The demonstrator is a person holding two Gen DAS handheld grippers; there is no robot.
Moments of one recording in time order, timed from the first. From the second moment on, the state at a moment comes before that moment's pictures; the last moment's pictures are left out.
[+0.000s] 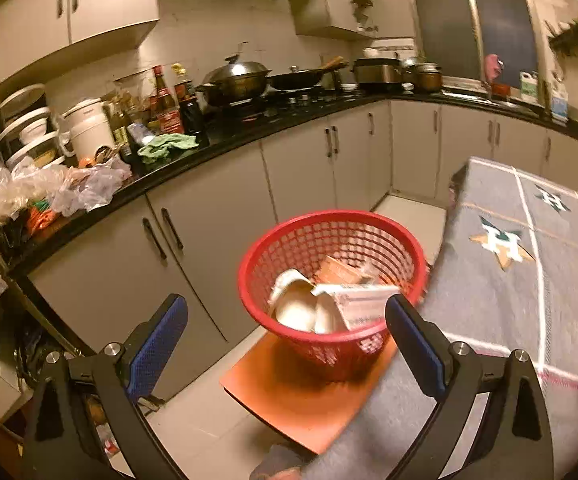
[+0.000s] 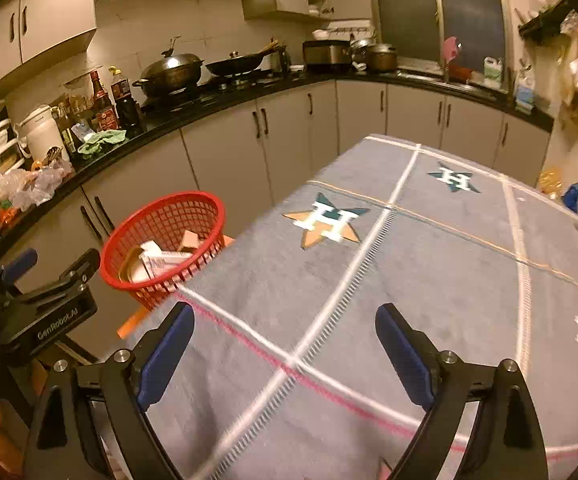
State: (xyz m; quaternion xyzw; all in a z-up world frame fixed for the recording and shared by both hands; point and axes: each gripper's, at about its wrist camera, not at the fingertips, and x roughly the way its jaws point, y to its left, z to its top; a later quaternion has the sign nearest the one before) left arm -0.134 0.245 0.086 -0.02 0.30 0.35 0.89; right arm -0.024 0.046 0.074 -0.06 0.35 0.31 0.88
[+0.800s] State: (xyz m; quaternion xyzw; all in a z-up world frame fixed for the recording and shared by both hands) left arm -0.174 0.192 0.066 -0.03 0.29 0.33 0.90; right arm -0.103 -0.013 0.062 -0.10 0.28 0.24 0.92
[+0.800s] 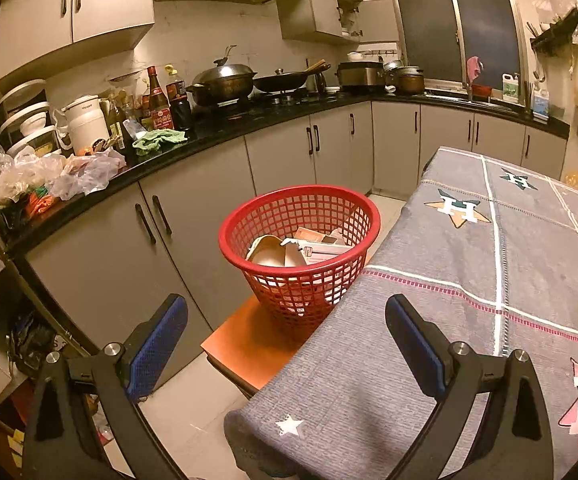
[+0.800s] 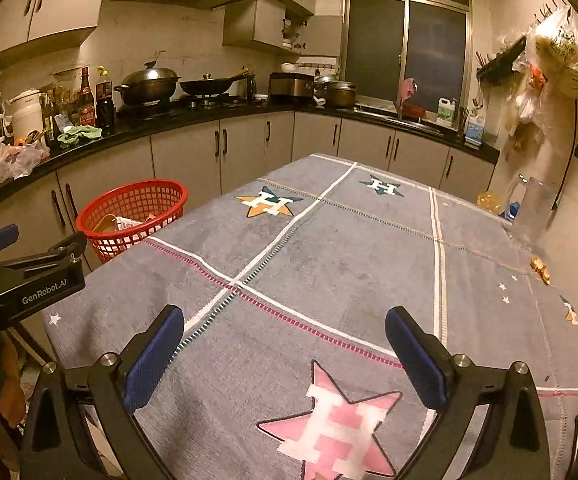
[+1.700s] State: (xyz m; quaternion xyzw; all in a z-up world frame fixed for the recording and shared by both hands) left arm -0.167 0.197 0.060 -0.04 0.30 0.34 0.89; right arm -0.097 -0.016 0.052 -0.10 0.29 0.23 0.92
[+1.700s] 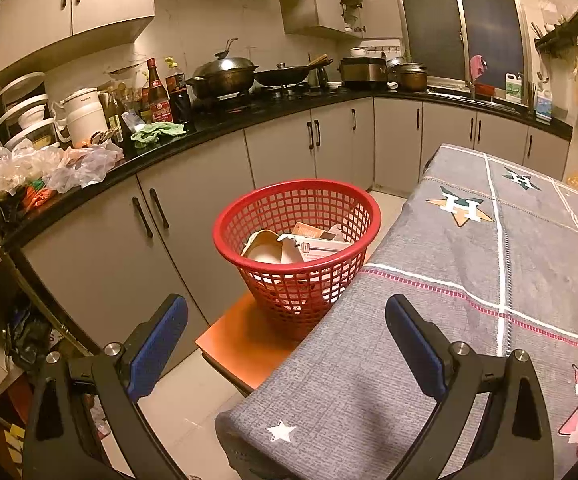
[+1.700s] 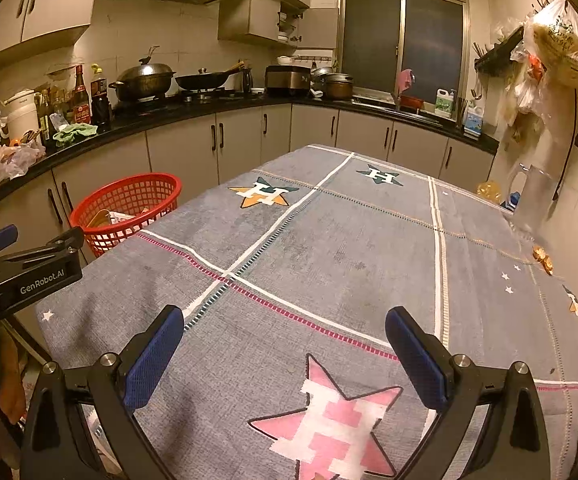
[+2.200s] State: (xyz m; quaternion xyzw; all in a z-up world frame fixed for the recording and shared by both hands) left arm -0.168 0.197 0.059 -0.04 0.30 0.33 0.89; right arm -0.096 -0.016 0.050 -0.10 0.30 0.23 0.92
